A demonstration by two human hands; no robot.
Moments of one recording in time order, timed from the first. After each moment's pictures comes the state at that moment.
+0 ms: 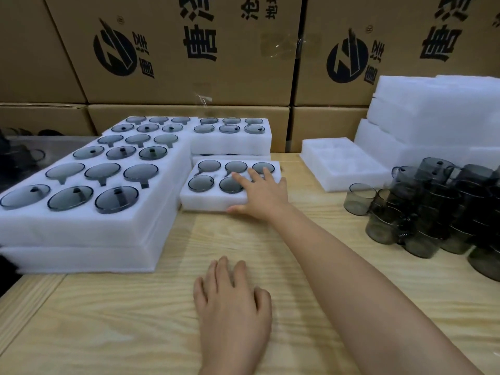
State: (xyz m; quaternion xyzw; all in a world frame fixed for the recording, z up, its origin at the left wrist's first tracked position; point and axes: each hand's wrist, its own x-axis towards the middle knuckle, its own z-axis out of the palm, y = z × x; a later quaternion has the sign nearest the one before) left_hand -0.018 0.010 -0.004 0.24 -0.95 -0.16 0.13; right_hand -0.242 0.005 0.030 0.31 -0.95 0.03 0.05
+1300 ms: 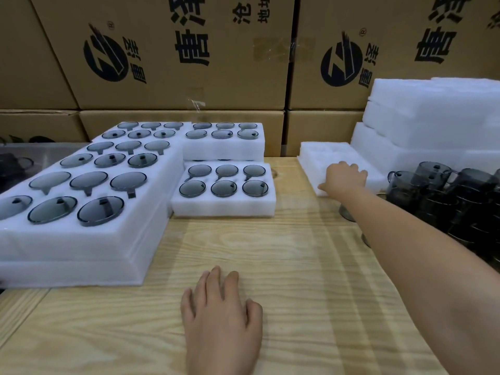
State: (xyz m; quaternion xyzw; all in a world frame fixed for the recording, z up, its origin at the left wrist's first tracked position) left_hand -0.024 0.007 -0.006 0.25 -0.94 -0.18 0.15; right_hand -0.327 0.133 0.063 0.05 -1.00 0.00 0.08
